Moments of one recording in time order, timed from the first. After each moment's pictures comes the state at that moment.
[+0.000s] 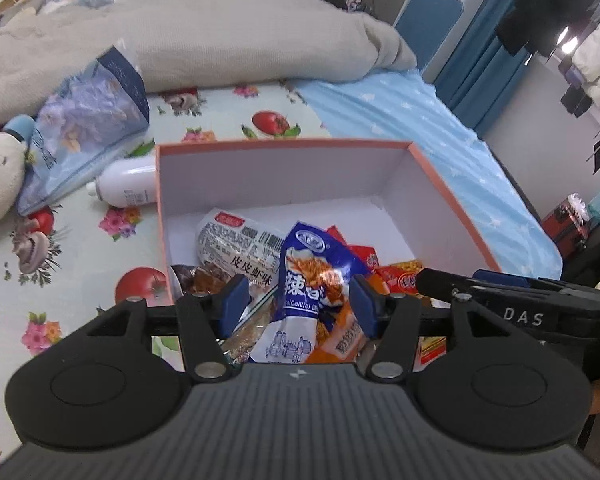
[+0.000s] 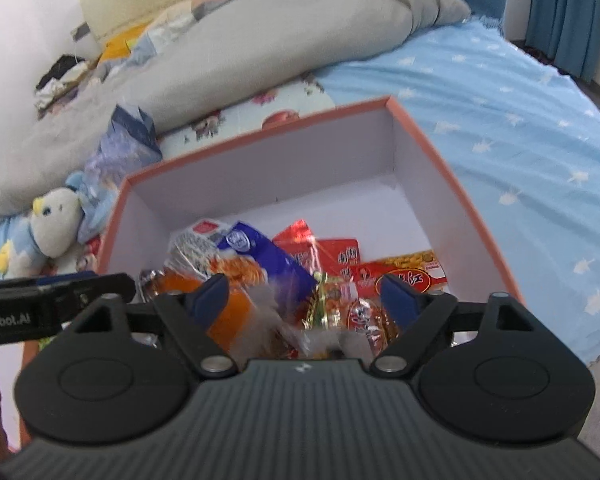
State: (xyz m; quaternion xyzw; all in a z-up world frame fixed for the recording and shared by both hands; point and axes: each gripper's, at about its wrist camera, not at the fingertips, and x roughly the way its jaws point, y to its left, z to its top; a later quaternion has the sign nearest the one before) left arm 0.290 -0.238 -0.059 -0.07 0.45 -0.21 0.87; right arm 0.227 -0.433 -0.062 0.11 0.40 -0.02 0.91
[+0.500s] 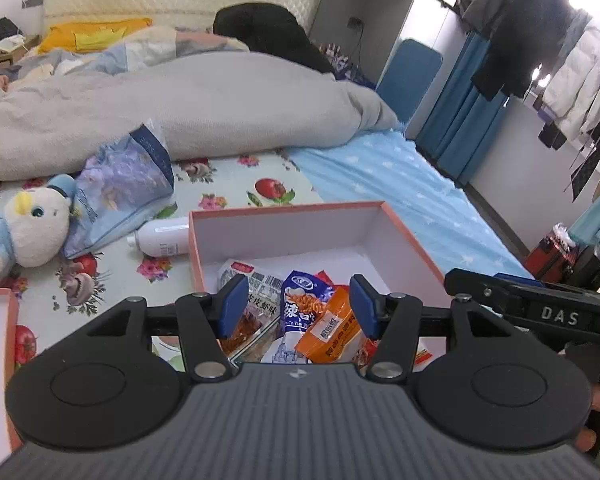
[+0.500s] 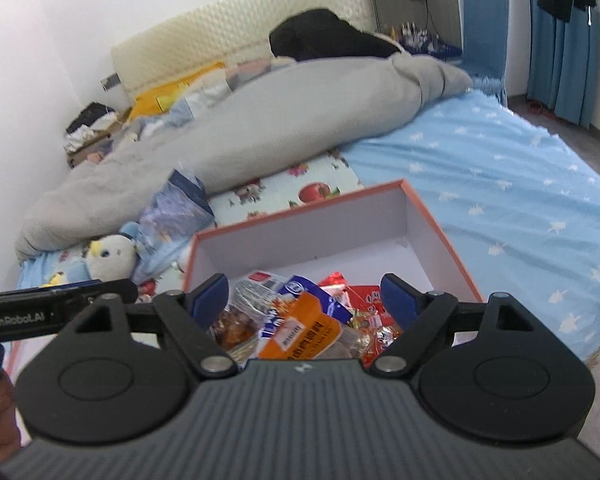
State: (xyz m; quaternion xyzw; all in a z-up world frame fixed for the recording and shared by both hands) left arm 0.218 -0.189 0.027 -0.07 0.36 -0.22 0.90; right arm 0.157 -0.402 0.018 0.11 0.31 -0.01 0.94
